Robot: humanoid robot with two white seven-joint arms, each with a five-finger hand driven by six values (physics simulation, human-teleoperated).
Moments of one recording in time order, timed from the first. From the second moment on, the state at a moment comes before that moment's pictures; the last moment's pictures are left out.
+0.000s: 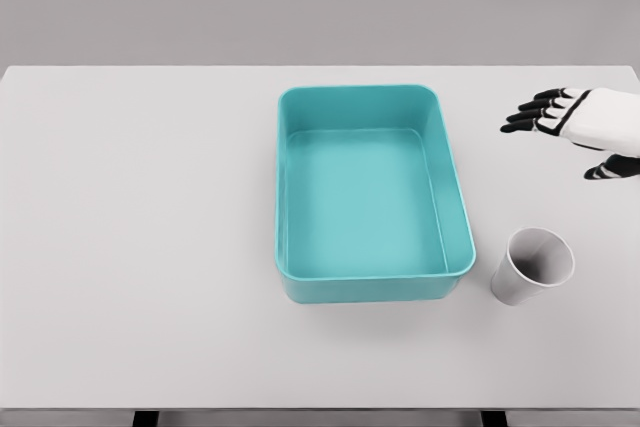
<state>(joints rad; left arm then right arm) 0.04 0.00 -0.11 -0.11 0.25 -0.04 -0.45 -0.58 -1.20 0.61 -1.62 0.24 -0.60 0.37</state>
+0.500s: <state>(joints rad) 0.04 0.00 -0.11 -0.11 0.25 -0.04 -0.45 -0.55 -1.18 0.63 -1.44 -0.49 -0.60 0.60</state>
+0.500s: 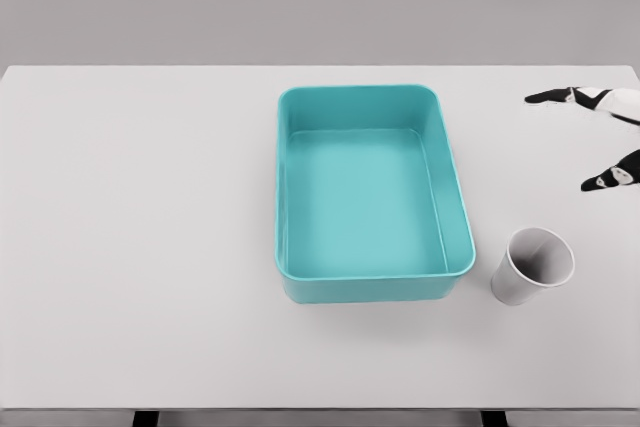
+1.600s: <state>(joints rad) 0.04 0.00 -0.11 -0.11 0.25 -0.04 -0.45 -0.44 -1.31 0.90 -1.40 -0.63 -0.61 0.61</state>
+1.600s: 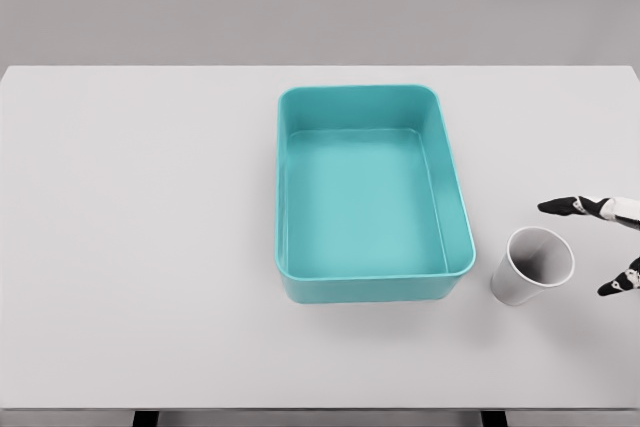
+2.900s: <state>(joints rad) 0.04 0.00 -0.11 -0.11 0.25 -0.04 -0.45 -0.44 -1.22 0.93 -1.41 -0.64 -0.61 0.61</state>
